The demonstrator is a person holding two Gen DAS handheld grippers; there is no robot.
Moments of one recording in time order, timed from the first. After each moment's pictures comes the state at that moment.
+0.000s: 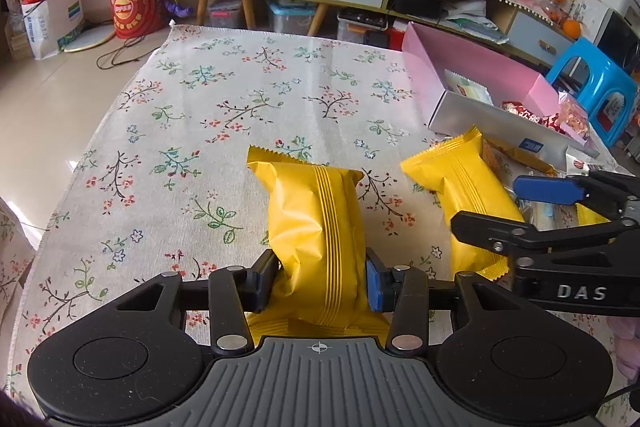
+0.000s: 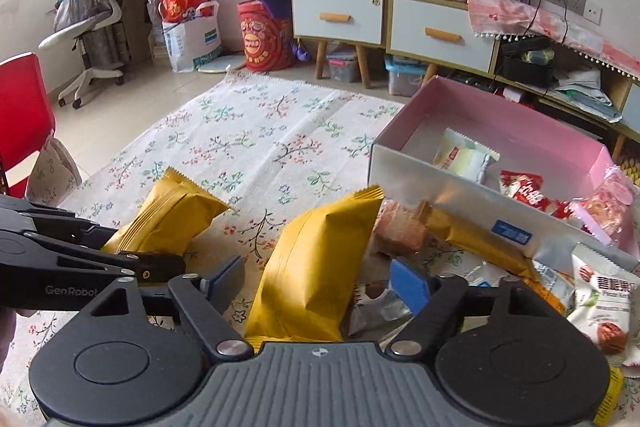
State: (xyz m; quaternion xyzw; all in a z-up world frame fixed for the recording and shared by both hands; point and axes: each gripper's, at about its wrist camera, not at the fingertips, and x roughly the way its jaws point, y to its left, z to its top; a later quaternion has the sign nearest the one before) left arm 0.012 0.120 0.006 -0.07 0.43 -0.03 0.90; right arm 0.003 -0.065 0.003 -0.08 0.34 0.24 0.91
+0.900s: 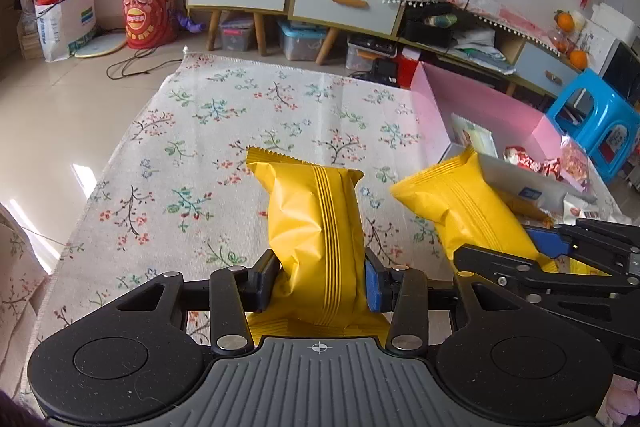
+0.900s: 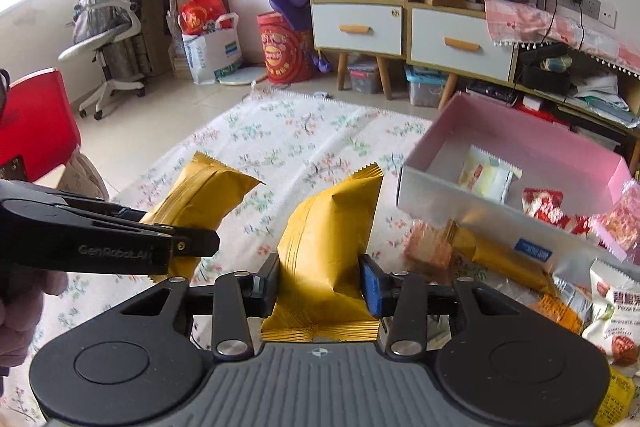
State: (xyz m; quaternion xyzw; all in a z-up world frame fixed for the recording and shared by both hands) left arm 0.024 0.131 0.032 -0.09 0.40 -0.01 0.91; right arm -0.002 -0.063 0.024 -0.05 0.32 0.28 0.90
